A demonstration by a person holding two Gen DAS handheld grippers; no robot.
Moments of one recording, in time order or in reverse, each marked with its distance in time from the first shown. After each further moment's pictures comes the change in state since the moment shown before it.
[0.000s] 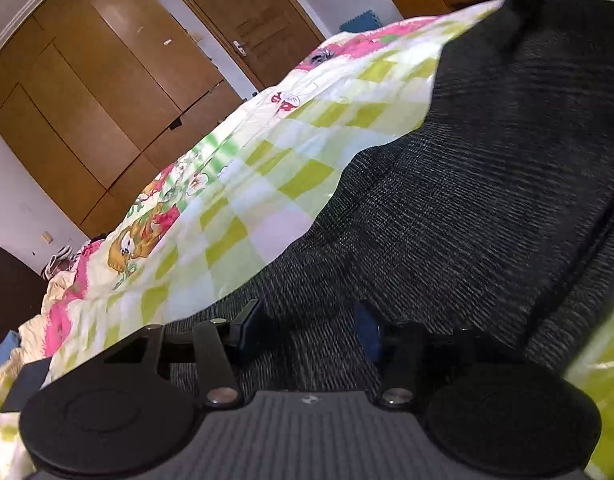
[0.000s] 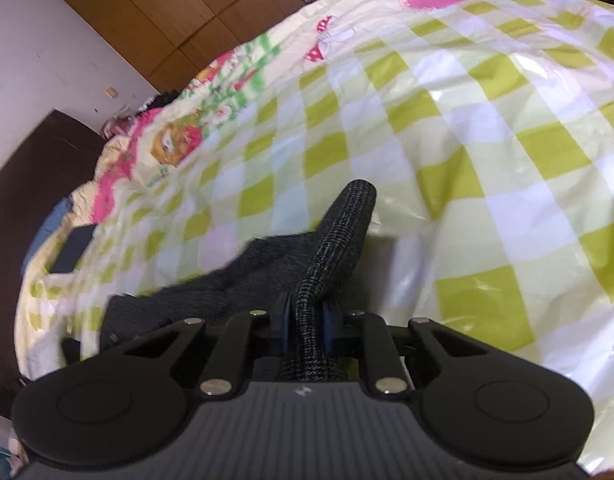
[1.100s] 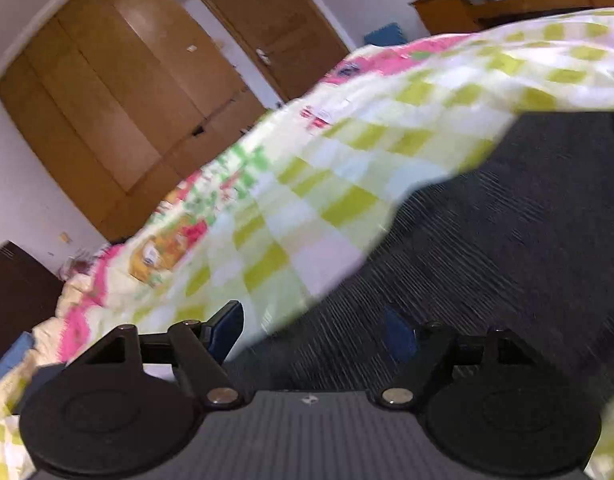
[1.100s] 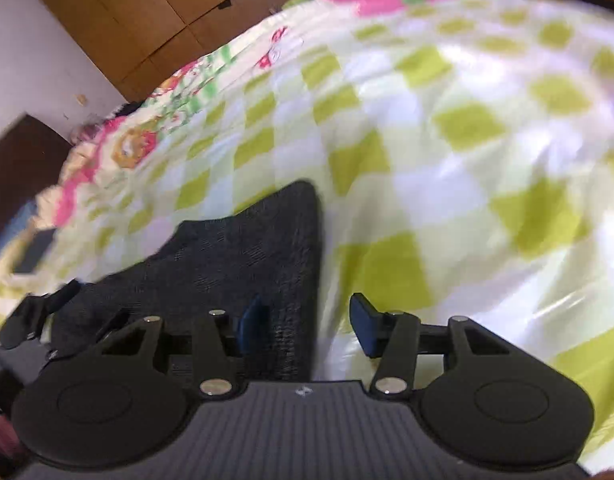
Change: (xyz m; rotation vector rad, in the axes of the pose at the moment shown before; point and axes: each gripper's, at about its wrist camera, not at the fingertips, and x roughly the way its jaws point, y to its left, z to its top) left arm 0.010 0.029 0.027 -0.014 -0.033 0.084; right arm -0.018 -0.058 -0.036 0.015 -0.026 -0.076
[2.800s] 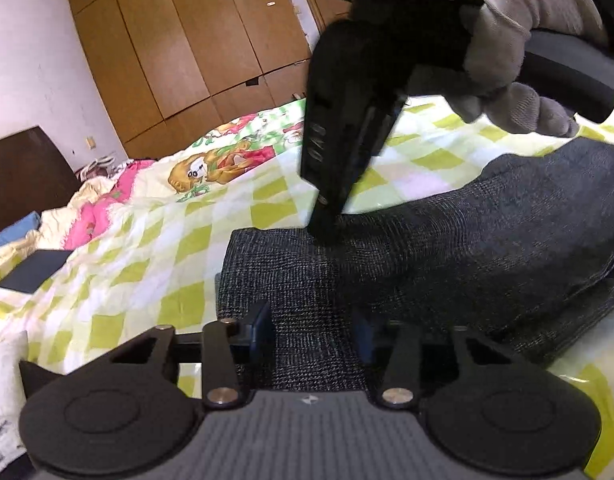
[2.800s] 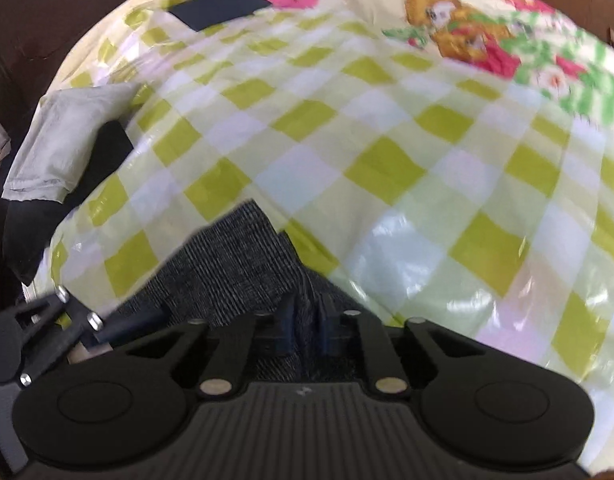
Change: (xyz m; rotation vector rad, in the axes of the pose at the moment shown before) left arm -0.043 0.090 -0.100 -0.329 0.066 -0.036; right arm 0.217 0.331 0.007 -0.910 0.405 0.239
